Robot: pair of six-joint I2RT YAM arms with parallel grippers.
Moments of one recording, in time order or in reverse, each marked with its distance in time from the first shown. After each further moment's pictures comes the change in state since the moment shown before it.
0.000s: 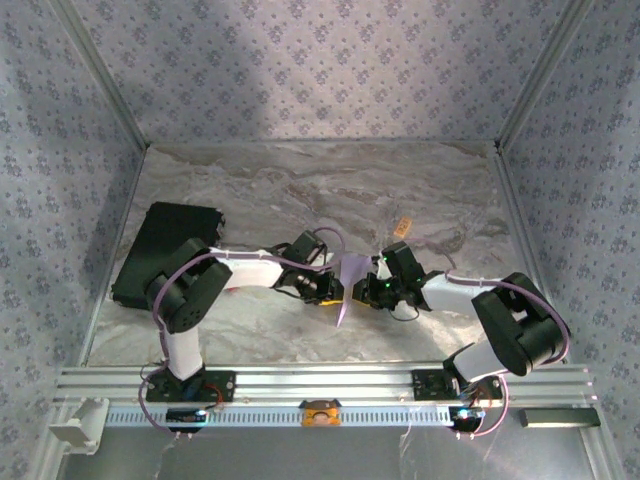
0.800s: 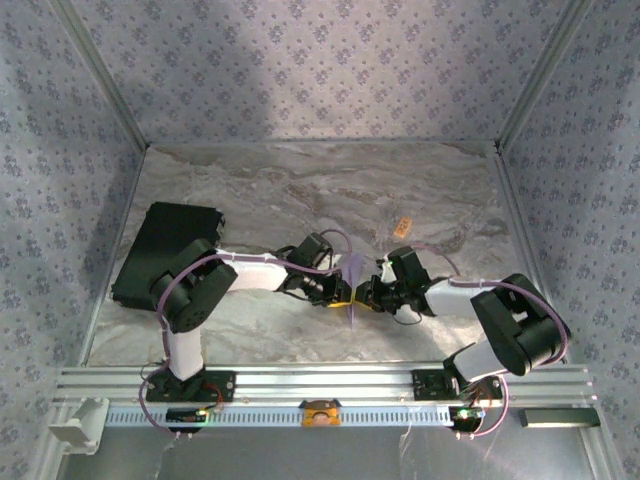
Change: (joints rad) left arm -0.036 0.016 0.000 0.102 0.027 -0.047; right arm -0.038 0.000 -0.080 0.124 -0.055 0.063
